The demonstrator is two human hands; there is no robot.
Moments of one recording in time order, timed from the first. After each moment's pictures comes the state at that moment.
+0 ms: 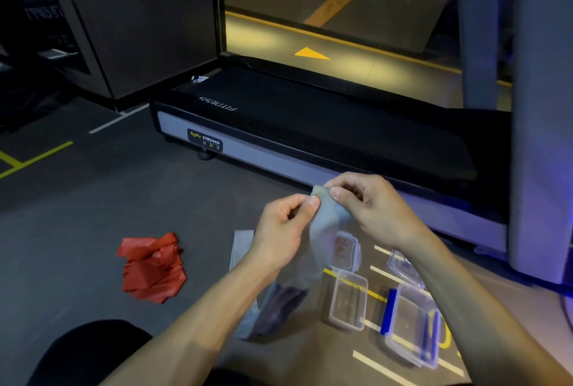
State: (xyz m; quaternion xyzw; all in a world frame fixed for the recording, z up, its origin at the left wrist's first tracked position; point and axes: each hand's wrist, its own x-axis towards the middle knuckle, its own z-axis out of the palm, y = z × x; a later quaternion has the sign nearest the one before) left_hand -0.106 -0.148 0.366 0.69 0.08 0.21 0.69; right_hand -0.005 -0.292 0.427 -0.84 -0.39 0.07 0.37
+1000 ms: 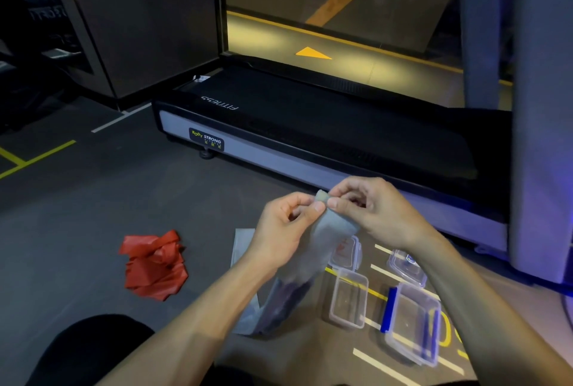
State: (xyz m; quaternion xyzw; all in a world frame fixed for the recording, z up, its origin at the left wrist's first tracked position) left_hand -0.107 -0.149 0.360 0.64 0.07 0.17 0.75; right_hand -0.006 -0.303 0.425 -0.82 -0.39 0.13 0.39
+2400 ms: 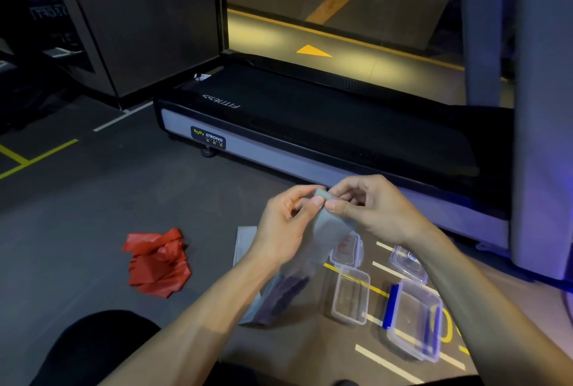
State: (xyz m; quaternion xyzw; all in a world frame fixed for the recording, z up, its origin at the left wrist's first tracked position) left_hand -0.106 -0.145 0.355 0.65 0.06 0.20 0.73; right_hand -0.008 -0.298 0.422 -0.81 -0.38 0.17 0.43
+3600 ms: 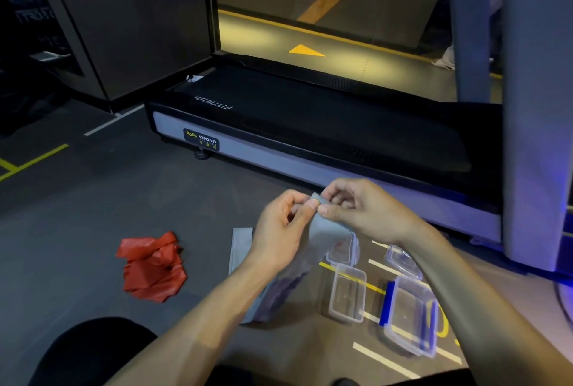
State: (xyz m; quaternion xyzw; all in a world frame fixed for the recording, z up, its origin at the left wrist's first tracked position) left_hand -0.106 -0.150 0.348 0.70 0.10 0.21 0.68; right_hand -0.007 -0.300 0.423 -0.83 -0.38 0.20 0.36
